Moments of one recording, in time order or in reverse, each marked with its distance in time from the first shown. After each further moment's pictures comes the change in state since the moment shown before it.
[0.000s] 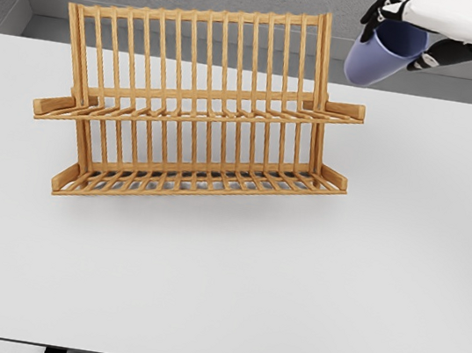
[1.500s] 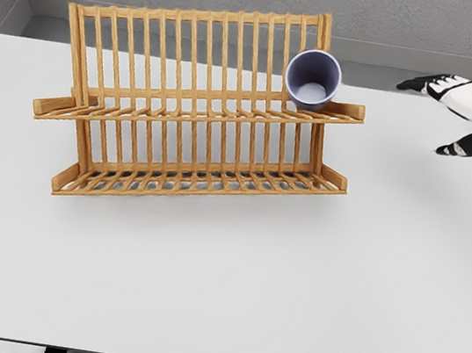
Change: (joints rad) left arm 0.000 0.000 0.000 0.000 0.000 0.000 0.000; right arm 0.448 0.032 -0.398 0.077 0.096 -0.001 0.000
